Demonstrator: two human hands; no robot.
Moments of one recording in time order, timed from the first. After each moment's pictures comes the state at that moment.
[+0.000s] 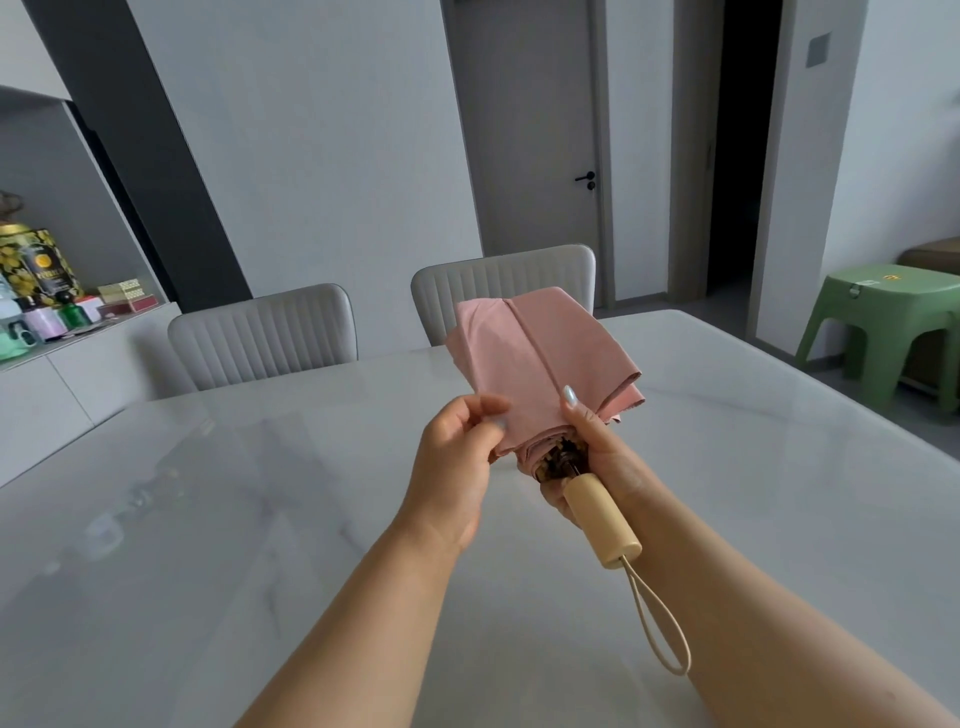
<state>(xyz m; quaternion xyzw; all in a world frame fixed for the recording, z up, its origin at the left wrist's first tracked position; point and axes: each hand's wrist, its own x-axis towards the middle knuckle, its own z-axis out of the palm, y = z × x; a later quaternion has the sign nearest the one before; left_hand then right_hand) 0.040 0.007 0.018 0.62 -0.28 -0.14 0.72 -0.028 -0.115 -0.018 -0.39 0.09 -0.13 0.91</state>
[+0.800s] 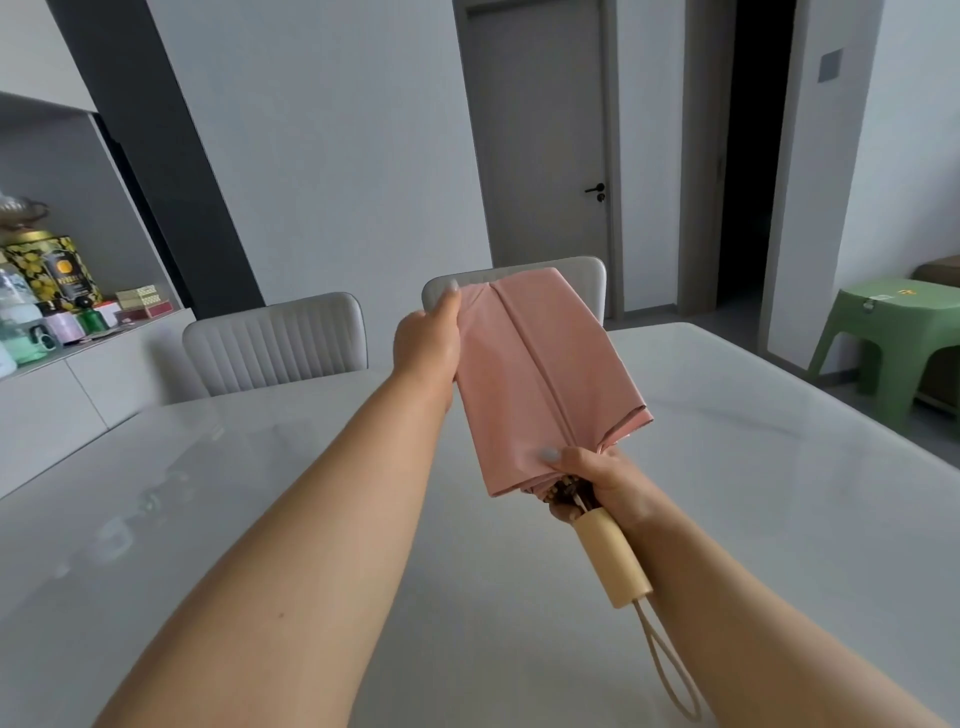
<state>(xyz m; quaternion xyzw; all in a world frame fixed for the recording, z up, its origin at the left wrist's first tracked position) 0.116 -0.035 0.102 0.73 -0.15 -0.05 0.66 -0.031 -0.112 -0.014 -0.57 0.04 -0.18 0.80</state>
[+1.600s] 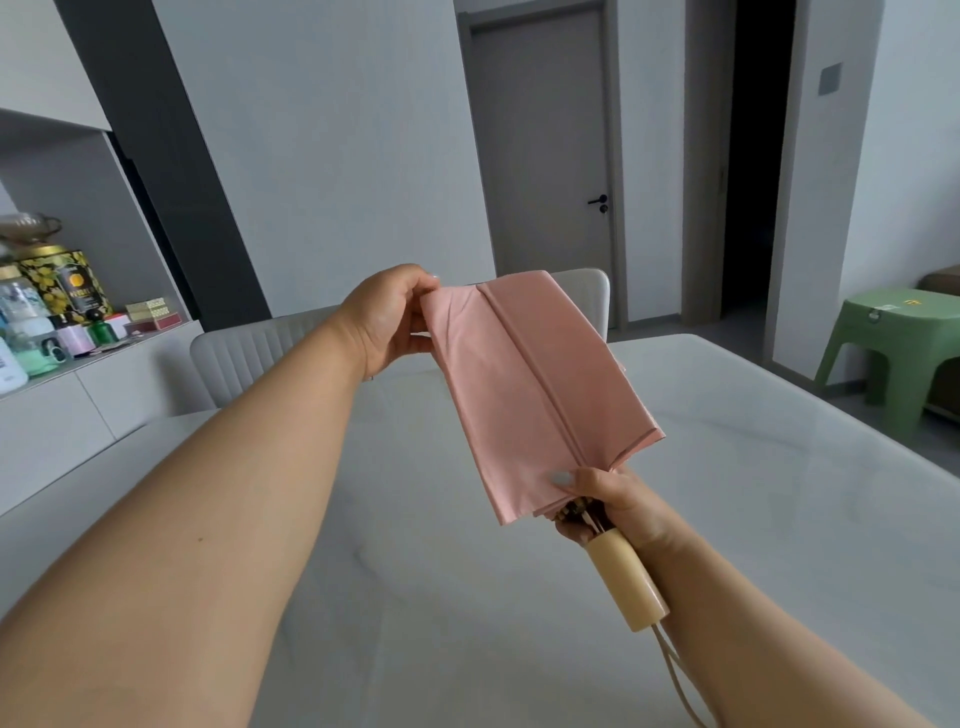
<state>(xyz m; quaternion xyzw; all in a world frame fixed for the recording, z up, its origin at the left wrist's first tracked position) 0.141 0.002 0.157 0.68 -0.35 -0.17 0.62 -0.035 -0.108 -0.014 -0.55 -0.01 -0.19 0.82</state>
